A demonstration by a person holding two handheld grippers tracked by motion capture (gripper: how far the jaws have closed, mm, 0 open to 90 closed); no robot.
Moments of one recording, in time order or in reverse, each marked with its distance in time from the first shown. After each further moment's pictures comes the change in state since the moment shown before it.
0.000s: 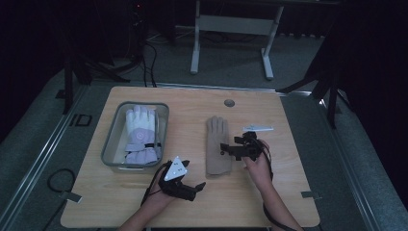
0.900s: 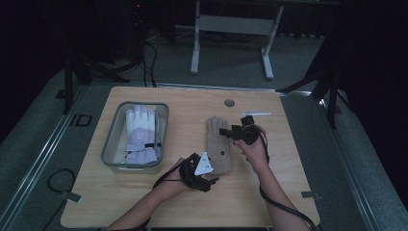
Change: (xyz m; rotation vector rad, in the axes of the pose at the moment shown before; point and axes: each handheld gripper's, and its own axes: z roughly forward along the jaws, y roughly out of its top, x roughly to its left) left arm -0.008 0.036 0.056 0.212 -0.034 0.324; right arm -0.024 0.041 0.026 0.011 -0.009 0.090
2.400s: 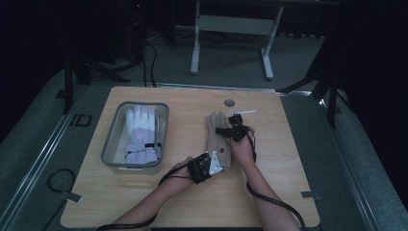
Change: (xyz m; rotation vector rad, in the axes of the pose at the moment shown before) left arm -0.001 0.019 0.014 0.145 0.113 0.108; right arm 0.008 0.005 0.042 0.082 -0.106 0.004
